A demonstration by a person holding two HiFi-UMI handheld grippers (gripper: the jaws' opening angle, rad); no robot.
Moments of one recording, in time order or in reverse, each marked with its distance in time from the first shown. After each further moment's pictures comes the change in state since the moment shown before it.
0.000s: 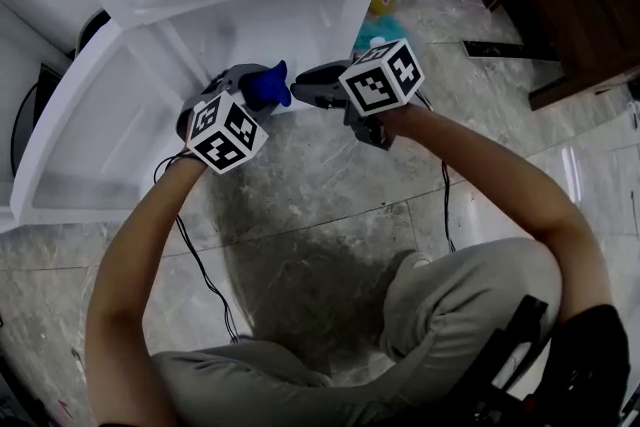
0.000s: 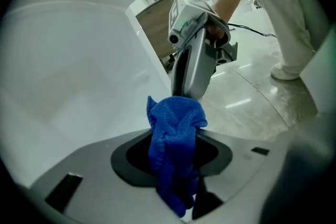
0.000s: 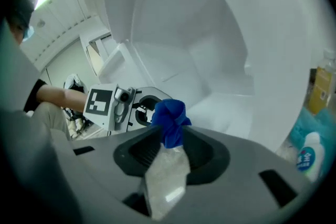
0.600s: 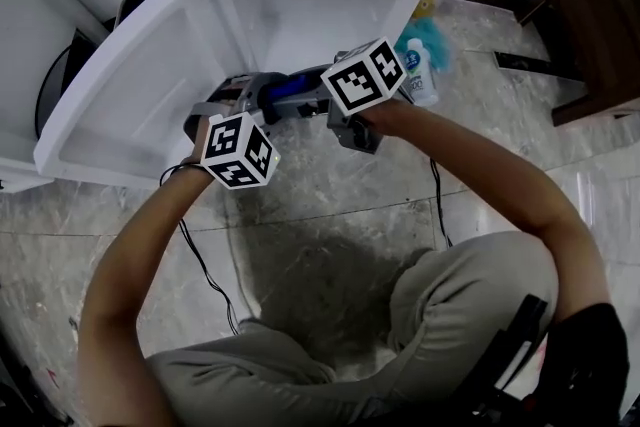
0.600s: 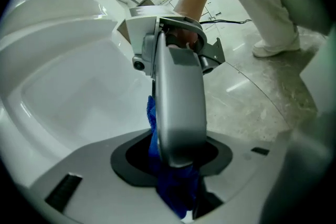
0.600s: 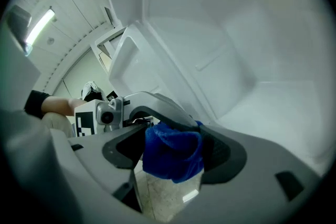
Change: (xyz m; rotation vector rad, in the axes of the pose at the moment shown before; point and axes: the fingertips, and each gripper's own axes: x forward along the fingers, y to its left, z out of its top) left arm -0.062 -0.026 -0.018 0.206 0.051 0.069; right arm 0.078 0.080 0.011 0.045 0.032 0.212
